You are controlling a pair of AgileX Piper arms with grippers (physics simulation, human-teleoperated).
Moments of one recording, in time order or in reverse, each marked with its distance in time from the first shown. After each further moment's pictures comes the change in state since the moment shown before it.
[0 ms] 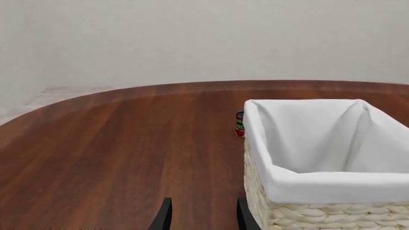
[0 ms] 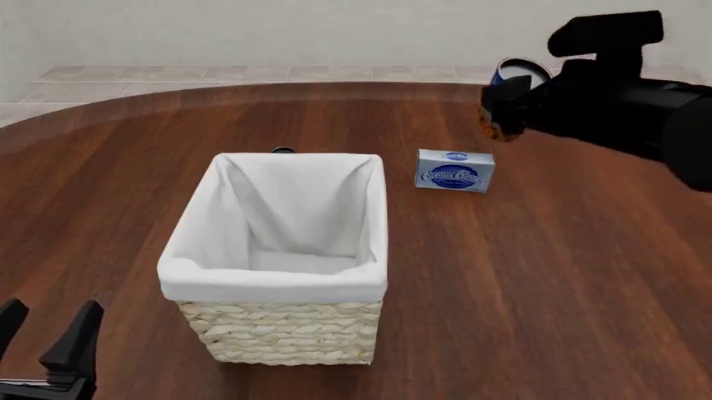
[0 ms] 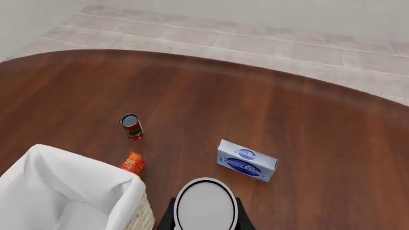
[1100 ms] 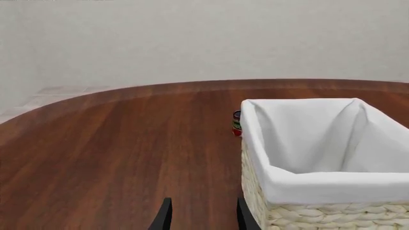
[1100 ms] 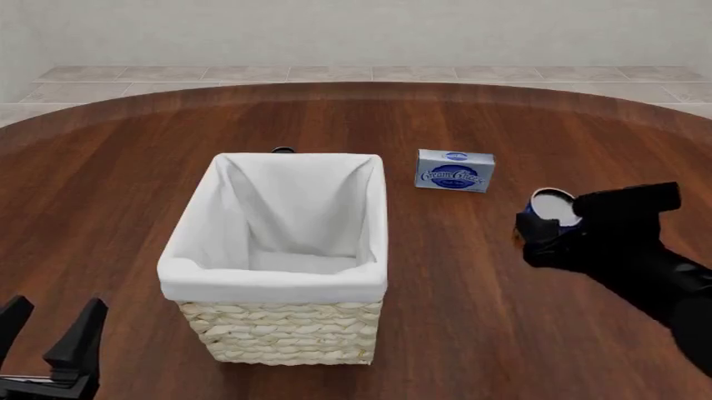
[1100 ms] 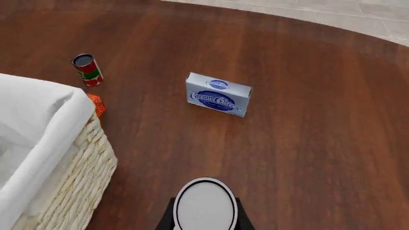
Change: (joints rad) left arm -0.015 0.036 0.000 -0.031 0.002; right arm -0.111 -0.197 0.617 -0.343 -0.041
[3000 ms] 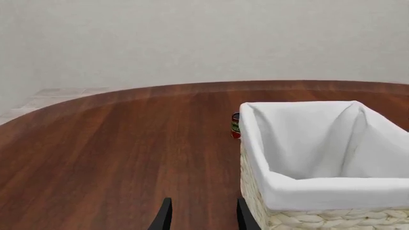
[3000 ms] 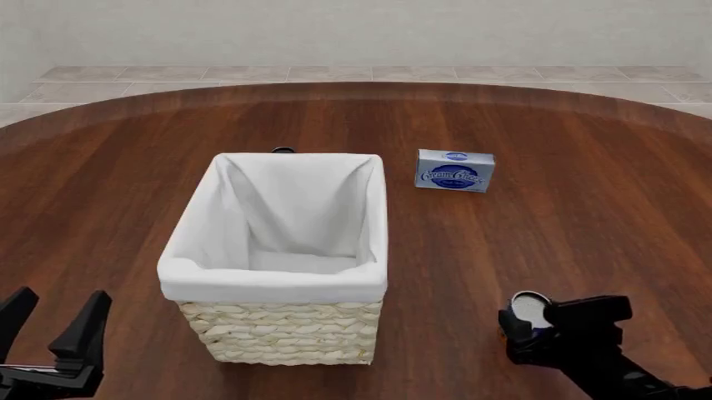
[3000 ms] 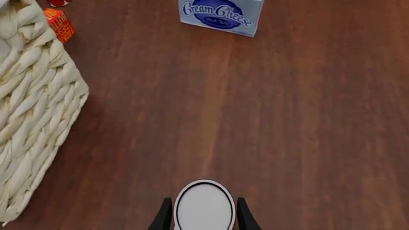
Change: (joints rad) left arm -0.008 0.089 0.000 -0.092 0.000; right arm -0.007 0.453 0.424 -0.739 0.044
